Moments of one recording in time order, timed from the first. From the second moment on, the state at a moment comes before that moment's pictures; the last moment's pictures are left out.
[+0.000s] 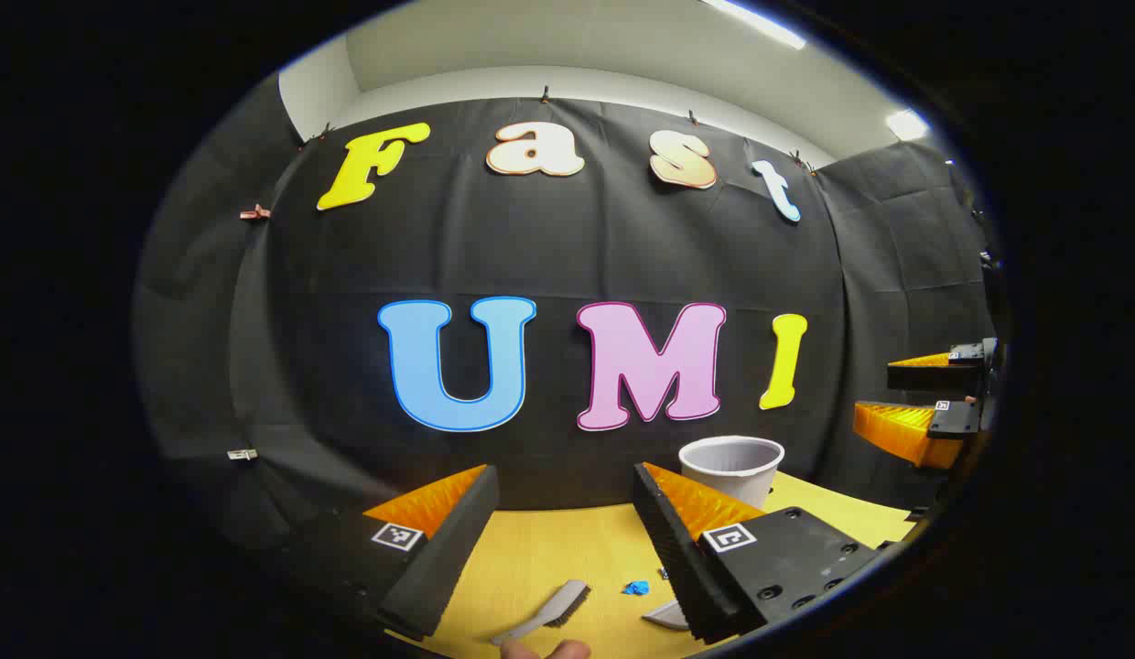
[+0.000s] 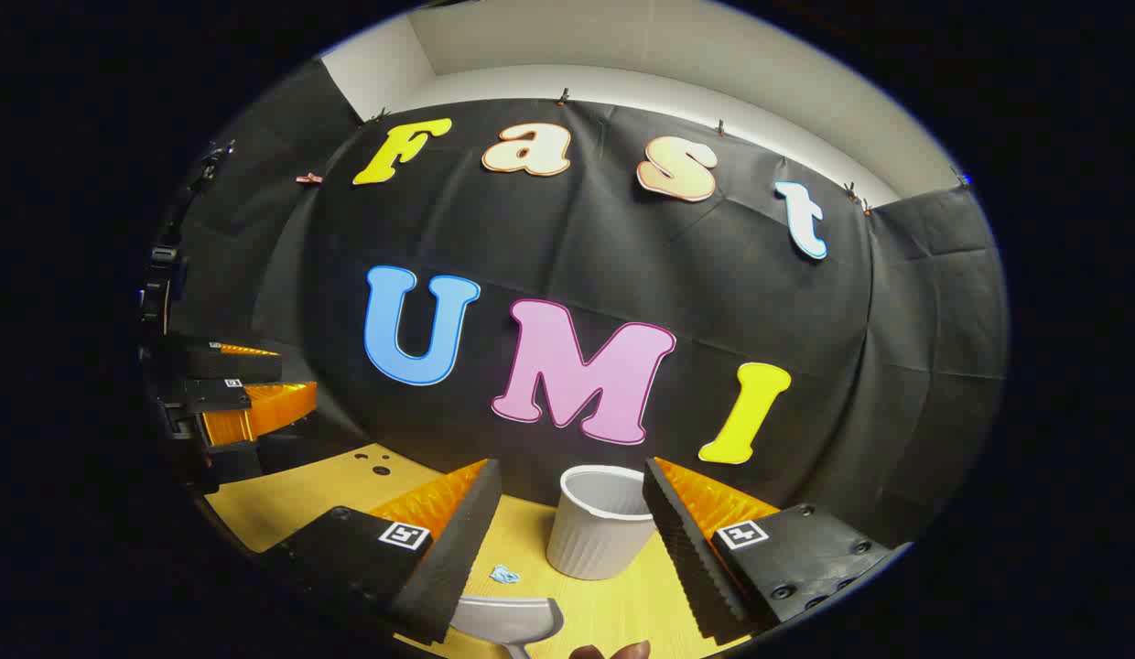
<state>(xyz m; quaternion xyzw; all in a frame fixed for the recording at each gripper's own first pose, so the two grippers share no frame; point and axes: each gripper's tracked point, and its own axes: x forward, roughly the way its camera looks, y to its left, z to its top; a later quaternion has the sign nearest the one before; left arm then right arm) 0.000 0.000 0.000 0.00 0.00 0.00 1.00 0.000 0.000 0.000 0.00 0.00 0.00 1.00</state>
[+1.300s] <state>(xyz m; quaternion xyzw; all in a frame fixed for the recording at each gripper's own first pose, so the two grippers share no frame) 0.023 0.017 -0.055 -0.01 0.04 -0.01 1.00 -0.034 0.023 -0.206 0.05 0.36 0.10 0.93</state>
